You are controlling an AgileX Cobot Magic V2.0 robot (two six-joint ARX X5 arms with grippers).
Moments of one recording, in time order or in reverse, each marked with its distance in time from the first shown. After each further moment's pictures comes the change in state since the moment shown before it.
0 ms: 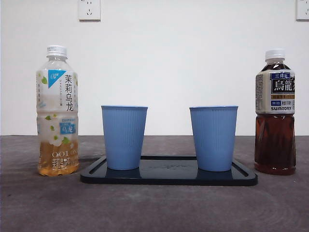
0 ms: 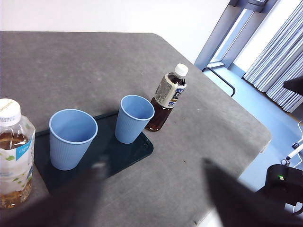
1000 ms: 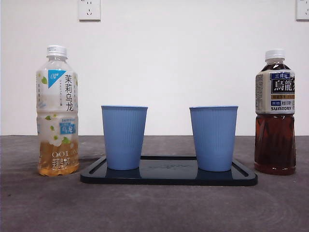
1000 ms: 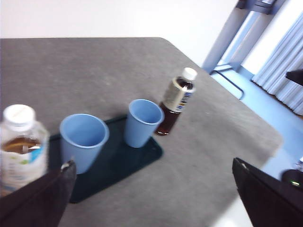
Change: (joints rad) left arm 0.000 0.000 0.000 0.011 -0.048 0.015; right arm 0.000 0.008 -0.001 0.045 0.121 0.003
